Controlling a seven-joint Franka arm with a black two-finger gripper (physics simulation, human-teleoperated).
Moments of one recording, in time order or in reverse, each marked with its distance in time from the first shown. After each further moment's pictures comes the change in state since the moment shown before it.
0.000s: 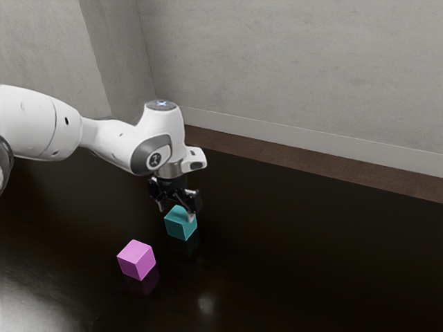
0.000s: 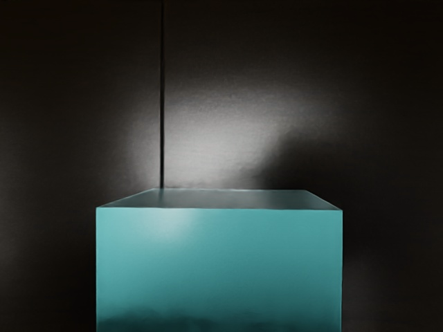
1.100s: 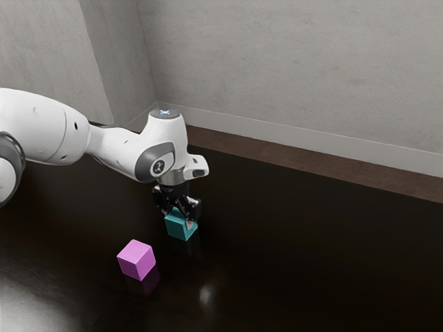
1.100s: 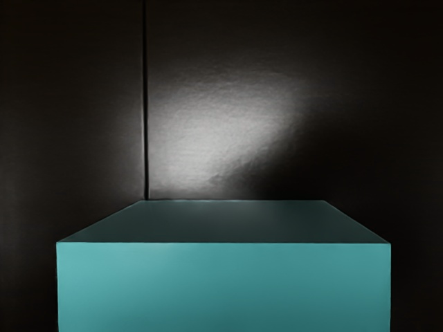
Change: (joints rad) arm 0.000 0.059 0.003 0.019 -0.005 0.021 0.017
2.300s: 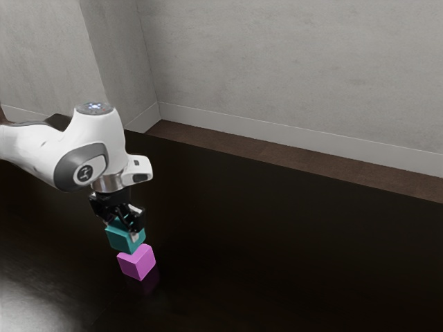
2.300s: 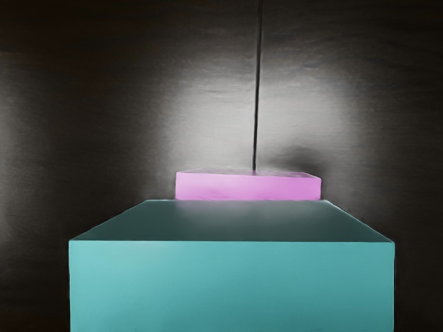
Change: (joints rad) arm -0.002 -0.623 0.034 -0.531 0.007 -0.065 -0.015
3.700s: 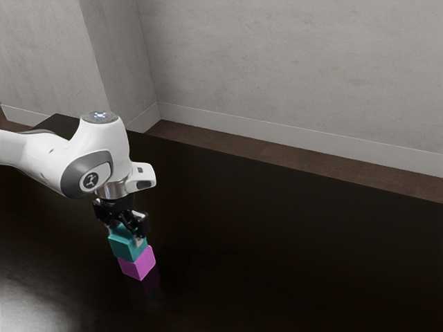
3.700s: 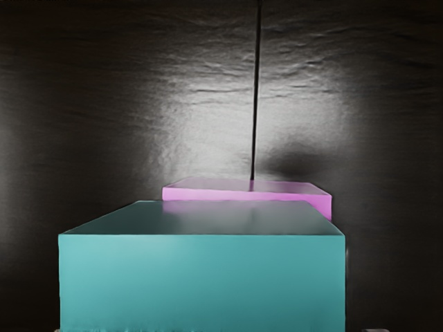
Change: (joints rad) arm 0.000 0.074 0.009 -0.003 -0.005 0.055 0.003
